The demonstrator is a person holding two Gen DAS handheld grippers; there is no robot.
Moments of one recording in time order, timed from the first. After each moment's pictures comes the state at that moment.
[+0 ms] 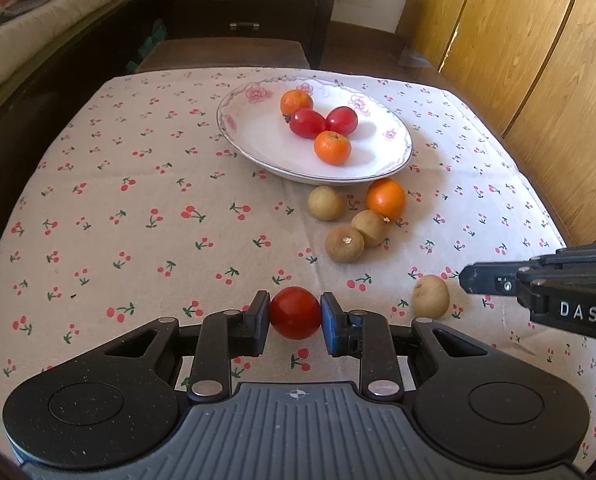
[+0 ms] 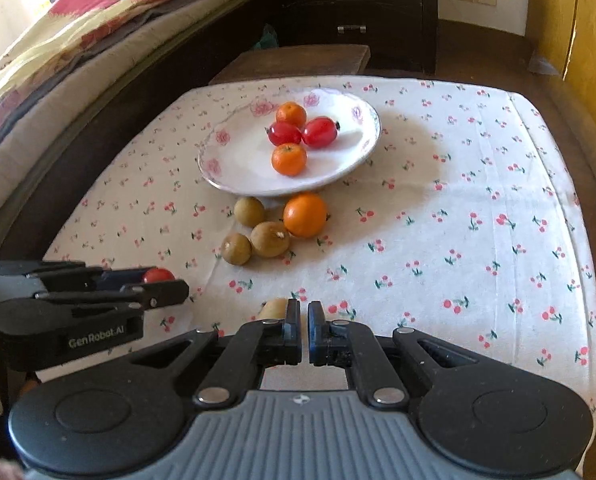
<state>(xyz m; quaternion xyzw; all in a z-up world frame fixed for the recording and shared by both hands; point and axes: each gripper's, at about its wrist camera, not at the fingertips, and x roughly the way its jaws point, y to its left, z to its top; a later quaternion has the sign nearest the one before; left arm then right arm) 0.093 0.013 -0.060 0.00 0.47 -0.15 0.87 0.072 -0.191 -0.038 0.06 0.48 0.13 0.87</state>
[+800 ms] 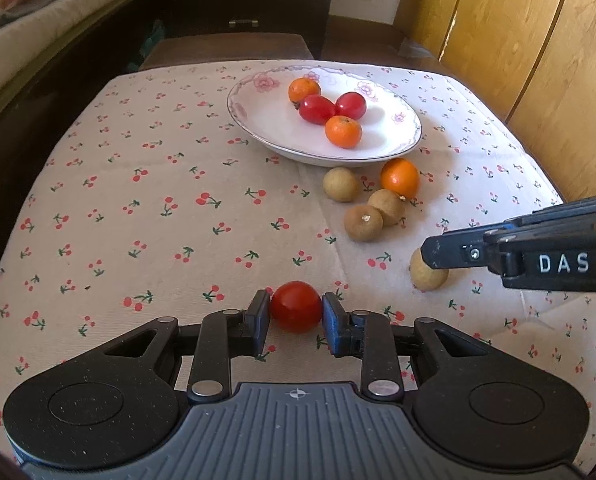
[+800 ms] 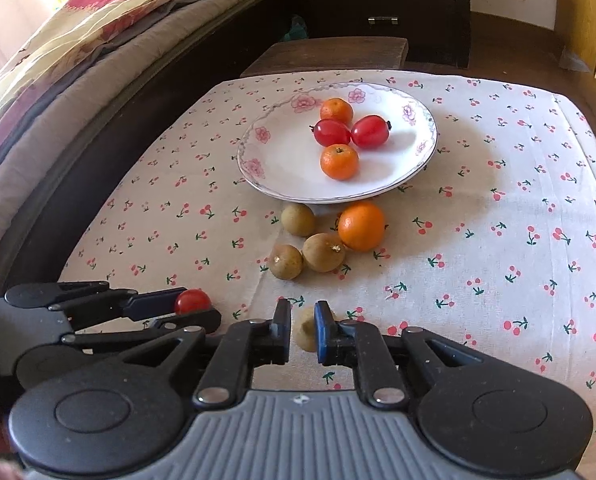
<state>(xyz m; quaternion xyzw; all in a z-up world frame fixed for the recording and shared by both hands) 0.087 0.021 -0.067 0.03 0.46 -0.15 0.87 0.090 -0.164 -0.042 0.07 0.49 0.16 0.85</state>
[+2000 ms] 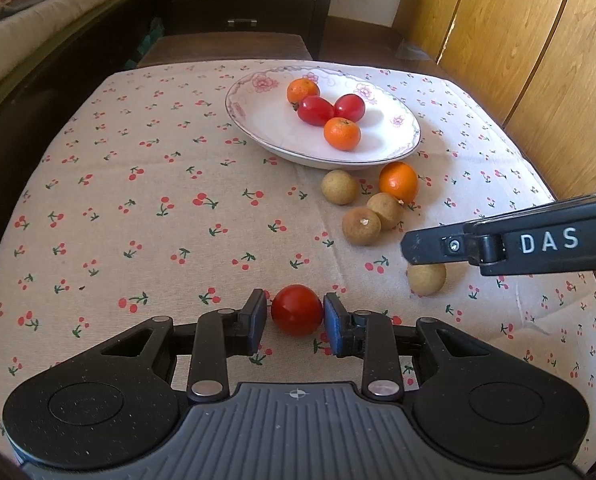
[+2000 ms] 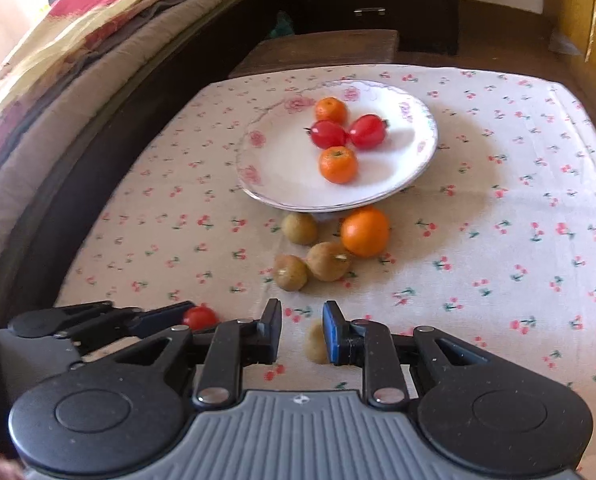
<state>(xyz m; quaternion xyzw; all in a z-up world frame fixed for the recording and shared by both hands) 0.090 0.022 -0.067 0.01 0.47 -0.16 0.87 0.100 -0.156 -0.042 0.07 0.51 0.13 0.85</state>
